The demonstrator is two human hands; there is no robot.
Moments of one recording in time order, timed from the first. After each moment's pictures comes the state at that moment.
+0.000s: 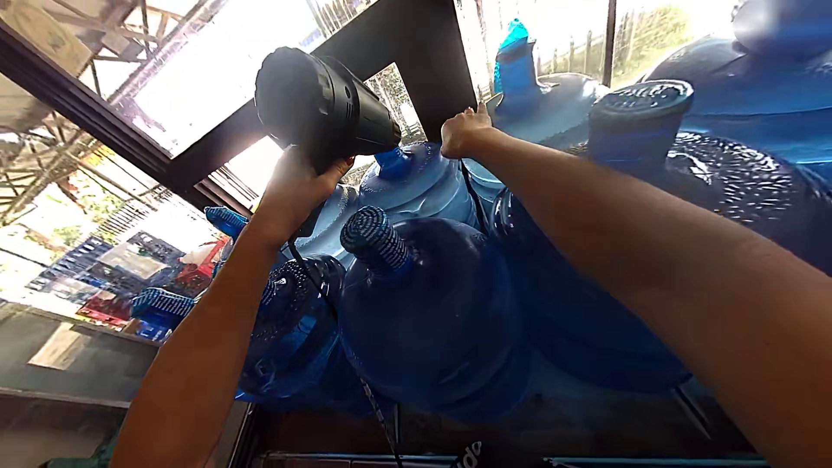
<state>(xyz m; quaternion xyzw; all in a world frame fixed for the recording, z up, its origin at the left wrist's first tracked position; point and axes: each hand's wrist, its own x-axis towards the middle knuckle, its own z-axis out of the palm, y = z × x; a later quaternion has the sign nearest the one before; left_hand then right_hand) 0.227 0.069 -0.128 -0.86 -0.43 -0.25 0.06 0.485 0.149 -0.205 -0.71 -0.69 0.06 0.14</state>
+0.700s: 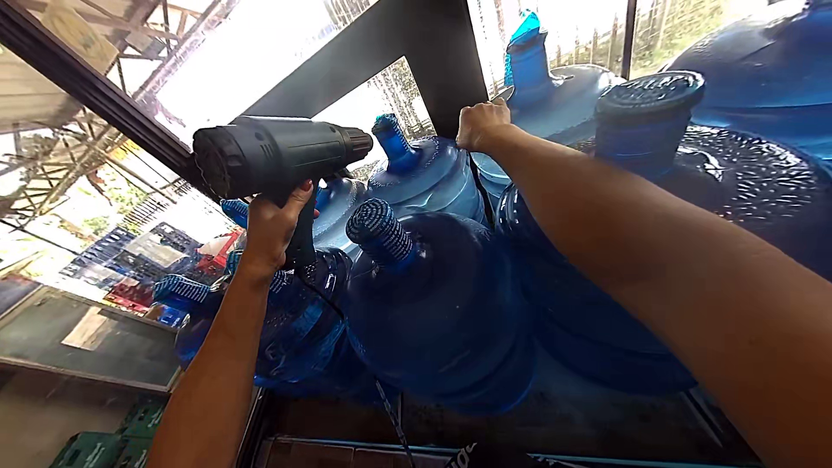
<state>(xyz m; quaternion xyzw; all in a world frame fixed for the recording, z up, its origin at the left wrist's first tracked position) 0.164 0.047 -0.172 -0.71 -0.51 -0.46 -0.16 0.496 0.153 -0.217 -0.73 -0.65 0.06 0.18</state>
